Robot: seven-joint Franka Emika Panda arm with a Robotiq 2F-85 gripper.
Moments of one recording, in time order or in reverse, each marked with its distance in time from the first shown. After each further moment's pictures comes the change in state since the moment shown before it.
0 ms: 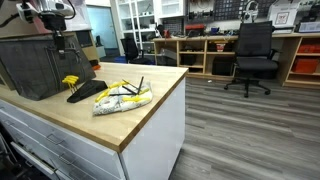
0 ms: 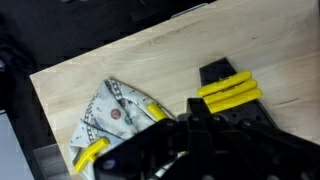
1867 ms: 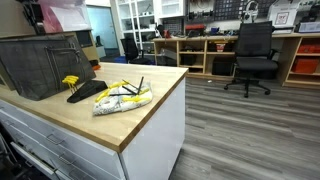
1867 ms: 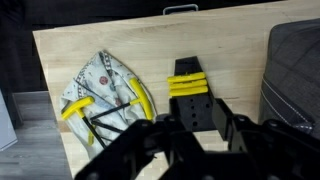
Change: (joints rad) arm 0.009 -0.165 0.110 0.056 -0.008 -0.084 -0.139
